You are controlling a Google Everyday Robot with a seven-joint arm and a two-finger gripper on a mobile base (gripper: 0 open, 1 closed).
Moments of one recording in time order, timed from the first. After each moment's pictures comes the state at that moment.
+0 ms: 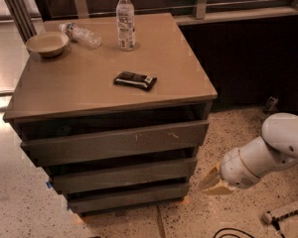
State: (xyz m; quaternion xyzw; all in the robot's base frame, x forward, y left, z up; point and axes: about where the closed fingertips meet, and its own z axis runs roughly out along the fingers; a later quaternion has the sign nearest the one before) arm 0.402 -0.170 0.638 -0.61 0.73 0.25 0.18
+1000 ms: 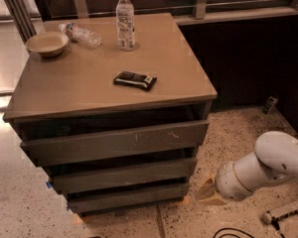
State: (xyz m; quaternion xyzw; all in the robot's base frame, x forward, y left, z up) arm 0.393 -0.162 0.596 -0.63 0.71 0.24 0.20
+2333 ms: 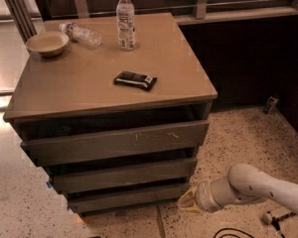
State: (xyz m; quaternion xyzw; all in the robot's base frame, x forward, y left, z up) arm 0.428 -0.128 0.442 -0.63 0.68 0.25 0.27
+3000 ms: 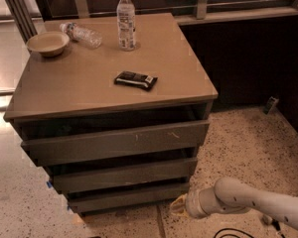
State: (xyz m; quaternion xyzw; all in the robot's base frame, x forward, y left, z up) arm 0.439 -0.103 0.366 -0.65 0.66 0.22 0.30
